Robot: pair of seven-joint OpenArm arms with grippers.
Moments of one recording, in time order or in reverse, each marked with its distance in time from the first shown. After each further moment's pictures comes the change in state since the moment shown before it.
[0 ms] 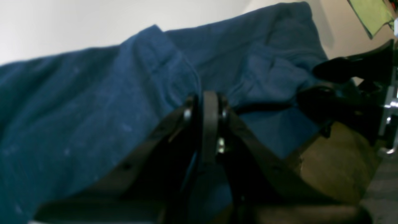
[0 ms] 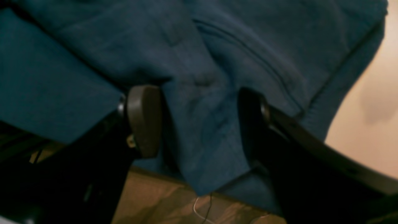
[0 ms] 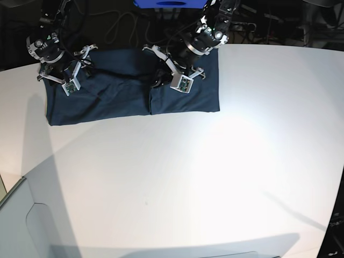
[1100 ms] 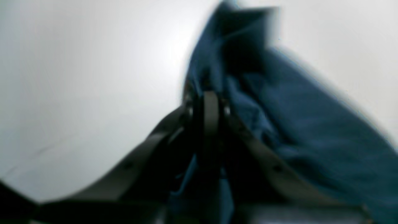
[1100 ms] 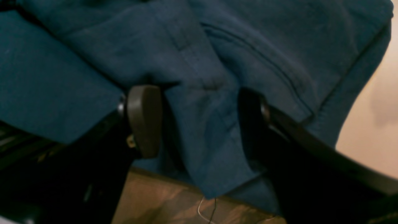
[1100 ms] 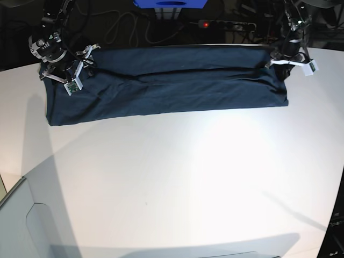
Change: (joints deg) left arm 6.3 -2.3 -54.2 -3.9 -22.9 -0.7 0.8; right arm 0.0 -1.1 0.0 -0.1 0.0 0.0 0.2
